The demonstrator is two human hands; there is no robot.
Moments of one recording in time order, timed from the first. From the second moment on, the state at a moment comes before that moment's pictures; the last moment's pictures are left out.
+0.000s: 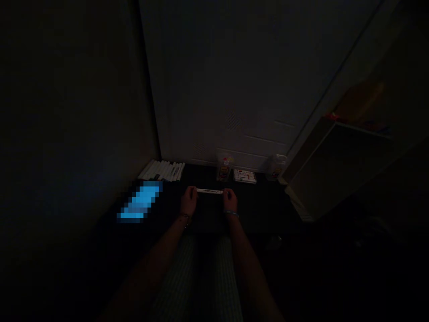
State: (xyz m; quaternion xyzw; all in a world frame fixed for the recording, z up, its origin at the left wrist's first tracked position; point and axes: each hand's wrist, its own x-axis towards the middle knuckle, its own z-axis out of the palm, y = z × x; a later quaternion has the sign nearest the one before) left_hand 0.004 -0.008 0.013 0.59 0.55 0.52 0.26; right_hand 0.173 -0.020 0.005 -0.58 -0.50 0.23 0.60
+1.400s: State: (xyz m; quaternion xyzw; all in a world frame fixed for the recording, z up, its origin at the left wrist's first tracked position) left_hand 0.005 -0.011 0.014 0.59 0.54 0.54 0.27; right_hand 0.173 -0.023 0.007 -0.55 -0.52 0.21 0.62
